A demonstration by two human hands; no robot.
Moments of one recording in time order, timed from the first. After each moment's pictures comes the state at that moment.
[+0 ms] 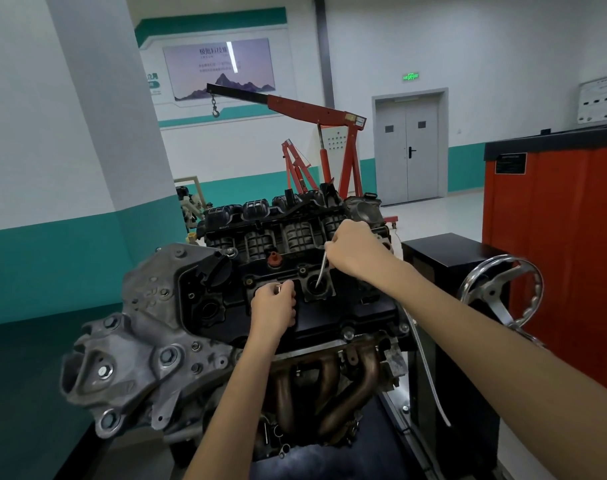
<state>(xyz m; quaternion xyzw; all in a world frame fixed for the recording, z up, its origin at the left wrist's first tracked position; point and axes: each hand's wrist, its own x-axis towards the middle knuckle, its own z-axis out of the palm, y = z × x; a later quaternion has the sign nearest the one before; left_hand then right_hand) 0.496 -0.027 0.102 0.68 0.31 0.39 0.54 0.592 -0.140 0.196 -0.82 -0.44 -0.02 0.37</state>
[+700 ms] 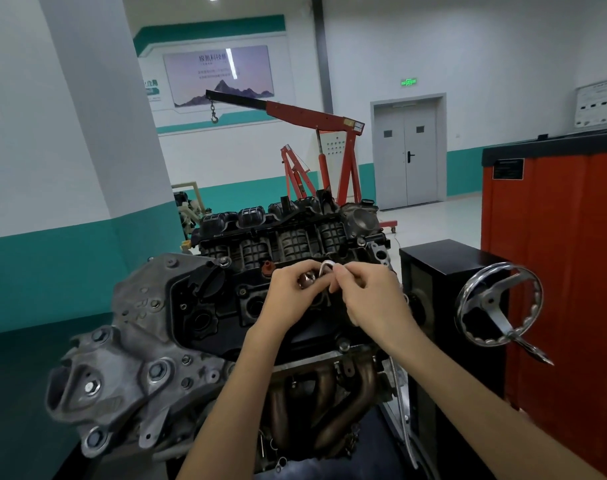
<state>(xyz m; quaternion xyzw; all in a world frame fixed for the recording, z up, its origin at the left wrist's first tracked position) 0.522 -0.031 0.128 0.86 0.09 0.41 0.30 0.574 -0.180 0.146 -0.67 -0.43 -0.01 0.60</state>
